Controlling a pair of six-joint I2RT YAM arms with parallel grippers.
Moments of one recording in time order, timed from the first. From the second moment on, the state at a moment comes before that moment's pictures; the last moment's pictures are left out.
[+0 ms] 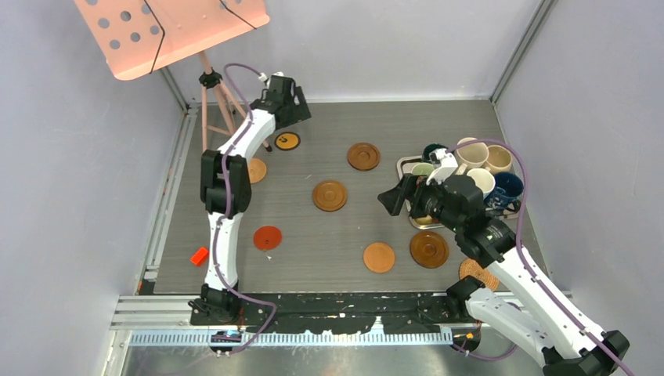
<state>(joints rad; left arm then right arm) -0.29 2.29 2.08 -0.51 -0.15 -0.50 0.53 0.74 0.74 -0.37 -0.07 0.53</state>
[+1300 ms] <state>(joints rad) -0.35 2.36 1.94 -0.41 0.13 -0.95 0.53 0.60 0.82 -0.49 -0.05 0.53</state>
